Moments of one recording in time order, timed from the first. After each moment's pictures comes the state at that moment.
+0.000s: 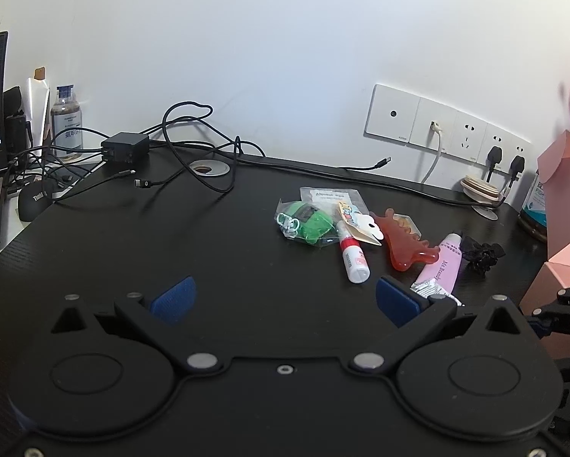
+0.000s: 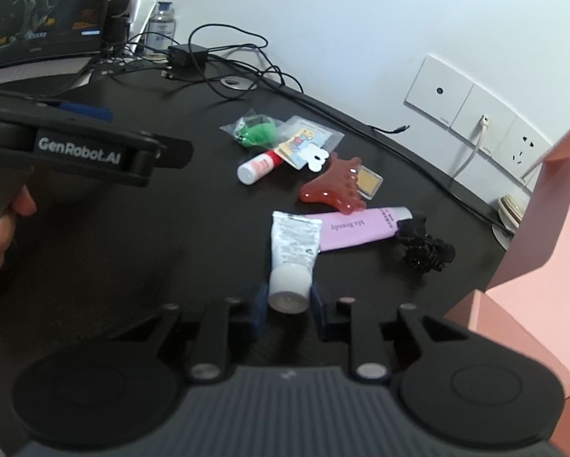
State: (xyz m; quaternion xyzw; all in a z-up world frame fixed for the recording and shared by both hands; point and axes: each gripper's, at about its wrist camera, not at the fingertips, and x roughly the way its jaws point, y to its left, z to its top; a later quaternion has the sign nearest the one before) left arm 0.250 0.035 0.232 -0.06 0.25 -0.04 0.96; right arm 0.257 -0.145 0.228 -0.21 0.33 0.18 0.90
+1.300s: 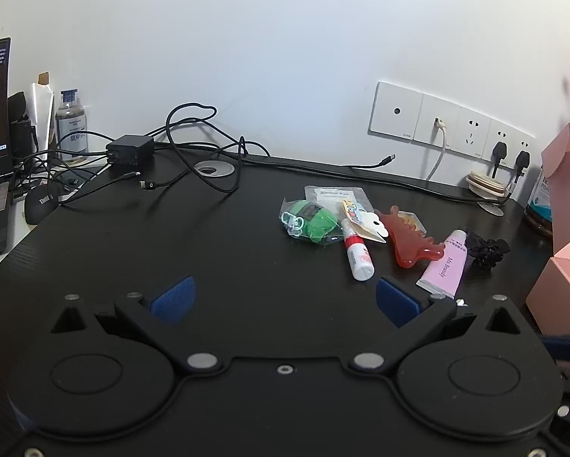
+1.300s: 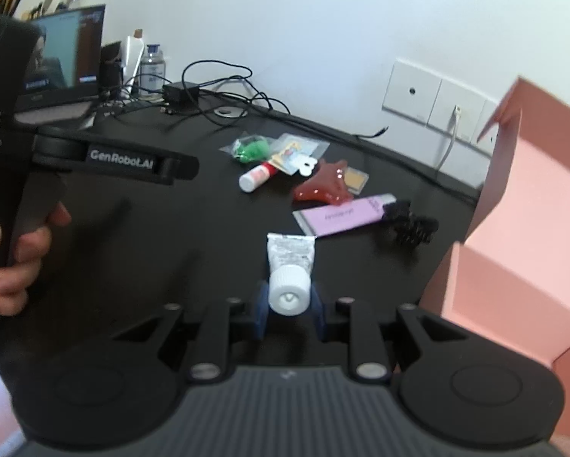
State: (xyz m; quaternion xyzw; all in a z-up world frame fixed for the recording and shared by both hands) left arm 0.249 0.031 0.232 -0.05 0.26 -0.02 0.96; right arm 0.222 -0.173 0.232 -0.12 0.31 0.18 0.93
